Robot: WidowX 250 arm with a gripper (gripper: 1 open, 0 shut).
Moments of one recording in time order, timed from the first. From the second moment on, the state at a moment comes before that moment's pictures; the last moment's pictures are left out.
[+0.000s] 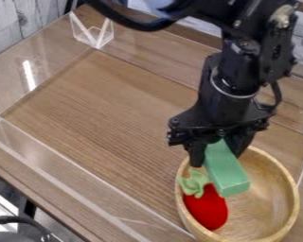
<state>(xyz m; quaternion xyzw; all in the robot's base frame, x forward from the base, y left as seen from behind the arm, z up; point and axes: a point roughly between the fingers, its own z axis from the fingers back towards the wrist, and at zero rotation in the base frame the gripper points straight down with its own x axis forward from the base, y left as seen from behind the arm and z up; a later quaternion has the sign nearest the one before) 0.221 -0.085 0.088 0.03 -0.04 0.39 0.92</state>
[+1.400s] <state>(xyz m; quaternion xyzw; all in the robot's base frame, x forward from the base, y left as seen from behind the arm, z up) 0.217 0.056 0.084 0.00 -0.07 0.51 0.86</state>
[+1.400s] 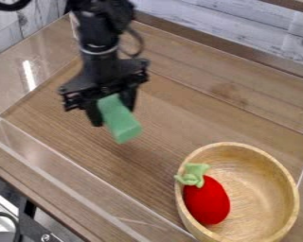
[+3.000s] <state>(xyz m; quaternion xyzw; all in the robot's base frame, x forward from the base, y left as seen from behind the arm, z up) 0.240 0.078 0.021 0.03 -0.04 0.49 0.87</state>
